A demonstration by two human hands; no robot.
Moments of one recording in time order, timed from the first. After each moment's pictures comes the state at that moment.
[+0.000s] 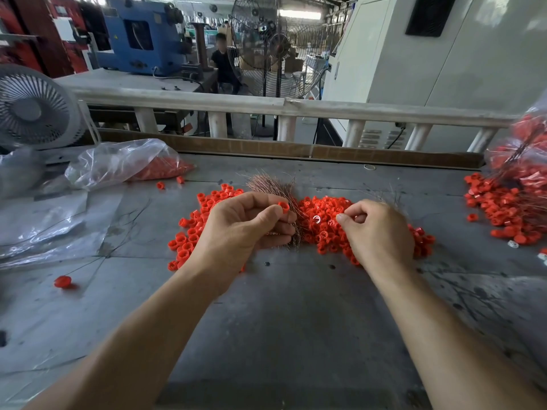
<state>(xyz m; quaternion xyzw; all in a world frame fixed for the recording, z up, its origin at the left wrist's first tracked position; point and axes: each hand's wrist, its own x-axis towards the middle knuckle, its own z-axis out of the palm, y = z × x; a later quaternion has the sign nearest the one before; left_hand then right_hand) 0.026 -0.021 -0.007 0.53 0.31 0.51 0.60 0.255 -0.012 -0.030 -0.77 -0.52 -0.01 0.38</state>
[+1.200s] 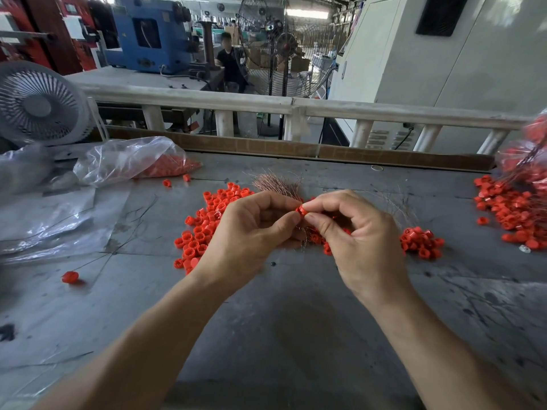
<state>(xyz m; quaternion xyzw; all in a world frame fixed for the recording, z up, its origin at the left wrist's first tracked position) 0.029 -0.023 -0.009 0.61 0.29 0.50 0.54 0.201 -0.056 -0.003 -0.45 -0.68 0.12 0.57</state>
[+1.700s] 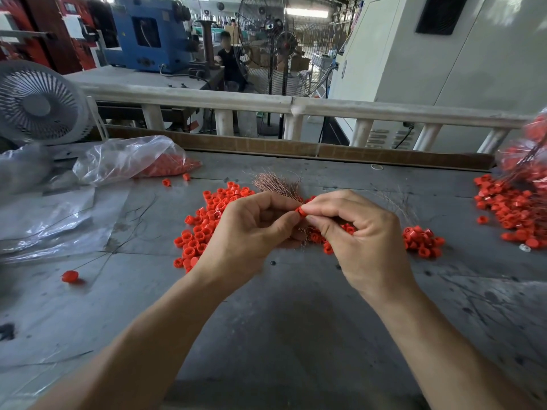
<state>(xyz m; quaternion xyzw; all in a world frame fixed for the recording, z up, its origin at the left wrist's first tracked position) 0.027 -0.025 -0.008 0.63 0.30 0.49 0.53 0.206 -0.055 -0.001 -0.43 -0.71 0.07 0.55</state>
